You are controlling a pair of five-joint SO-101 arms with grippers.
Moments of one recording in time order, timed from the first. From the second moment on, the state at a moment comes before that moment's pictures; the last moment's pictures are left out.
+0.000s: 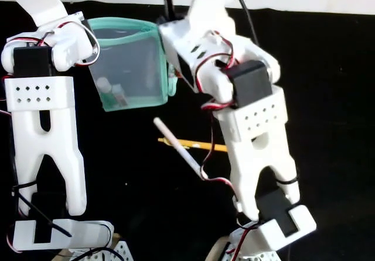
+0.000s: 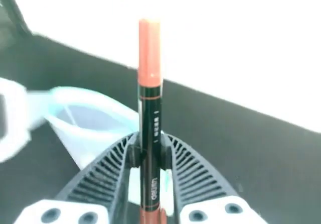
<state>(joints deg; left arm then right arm) -7.3 7.3 -19.1 74.6 18.6 -32.3 0.5 -45.8 73.1 -0.2</state>
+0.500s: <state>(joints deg) -7.3 7.3 -19.1 74.6 18.6 -39.4 31.4 -93.8 72.8 2.0</state>
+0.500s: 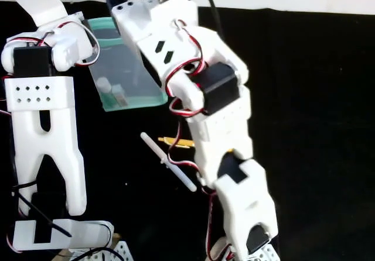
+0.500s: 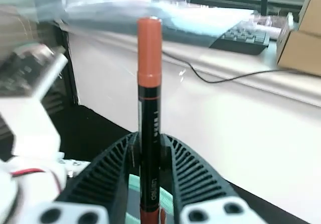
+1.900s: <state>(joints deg) -7.3 7.3 -19.1 74.6 18.6 -37.9 39.4 -94.7 80.7 2.1</state>
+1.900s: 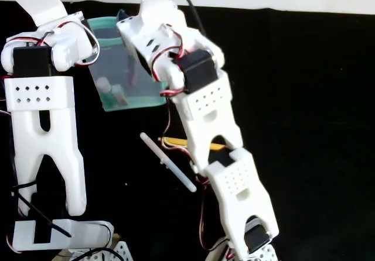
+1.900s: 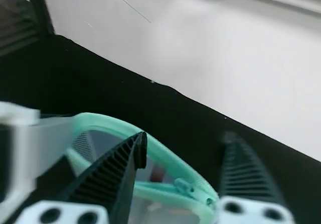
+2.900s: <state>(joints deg) -7.3 7.3 -19.1 74.6 18.6 -38.6 14.4 -69.6 100.4 4.7</state>
